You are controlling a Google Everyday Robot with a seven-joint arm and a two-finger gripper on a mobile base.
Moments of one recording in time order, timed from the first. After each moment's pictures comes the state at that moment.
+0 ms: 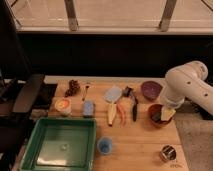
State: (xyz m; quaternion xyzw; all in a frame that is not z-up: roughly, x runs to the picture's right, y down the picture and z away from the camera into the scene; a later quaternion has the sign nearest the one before) arm 0.285 0.105 0.684 -0.28 0.02 0.02 0.96
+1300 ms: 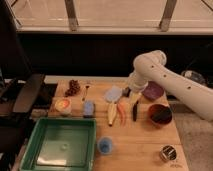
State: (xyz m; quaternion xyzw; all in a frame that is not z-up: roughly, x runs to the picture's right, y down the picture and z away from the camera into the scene) arm 0.136 0.033 0.771 -0.25 -0.13 -0.10 0.96
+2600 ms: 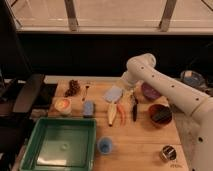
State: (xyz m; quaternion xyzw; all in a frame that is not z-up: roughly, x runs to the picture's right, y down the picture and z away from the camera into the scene) arm 0.106 0.012 0.860 -0.21 -0.15 -0.11 0.96
